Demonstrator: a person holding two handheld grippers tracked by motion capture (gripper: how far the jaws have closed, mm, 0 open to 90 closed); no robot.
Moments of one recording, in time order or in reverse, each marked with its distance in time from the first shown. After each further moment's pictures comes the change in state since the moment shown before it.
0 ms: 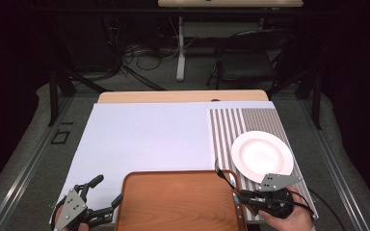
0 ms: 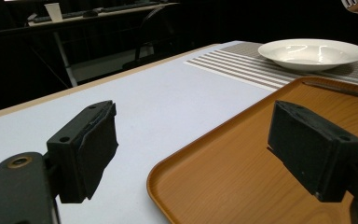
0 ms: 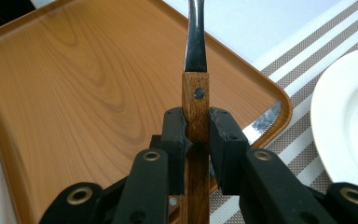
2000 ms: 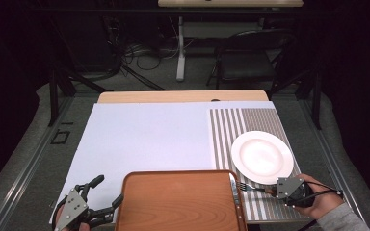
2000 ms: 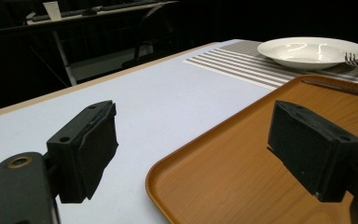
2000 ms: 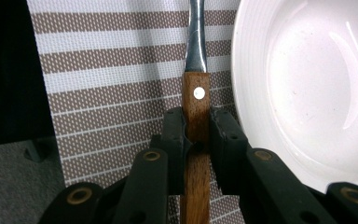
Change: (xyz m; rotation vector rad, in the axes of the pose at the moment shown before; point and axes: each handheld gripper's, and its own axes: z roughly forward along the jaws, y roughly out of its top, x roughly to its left) left arm -0.001 0.000 0.001 0.005 0.000 0.004; right arm -0.080 -0.045 -0.013 0.400 -0.076 -0.588
